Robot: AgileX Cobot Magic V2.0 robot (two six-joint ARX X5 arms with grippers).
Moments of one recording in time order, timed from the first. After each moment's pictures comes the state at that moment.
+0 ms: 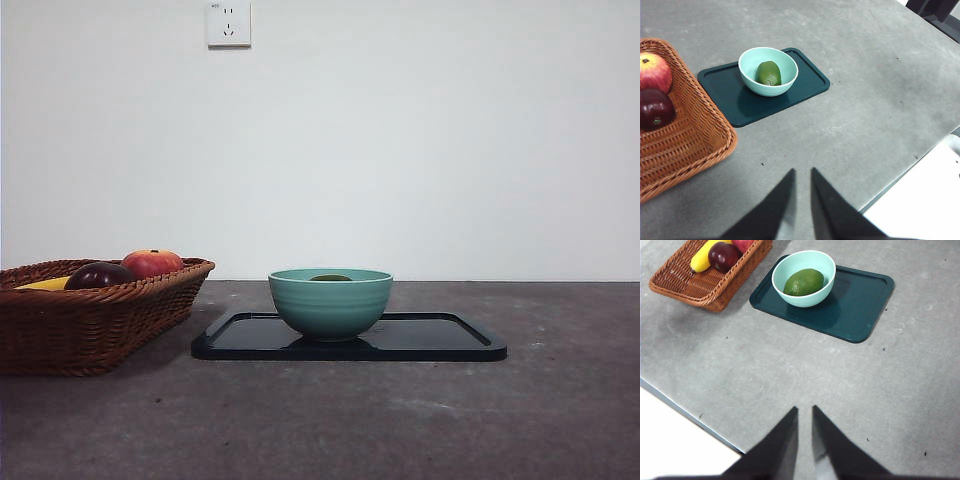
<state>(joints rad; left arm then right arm) -0.91 0.42 0.91 -0.98 -0.11 -0.29 0.62 0.48 0.93 -1.09 -0.05 0.26</state>
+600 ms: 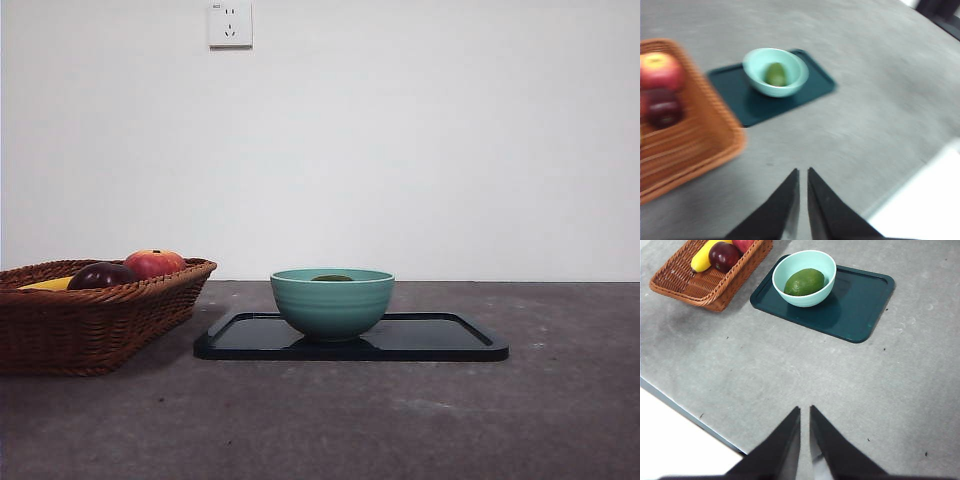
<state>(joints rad) -0.81 0.42 0.91 -0.98 -0.11 -0.29 0.62 0.48 0.93 -1.09 -0.05 0.26</state>
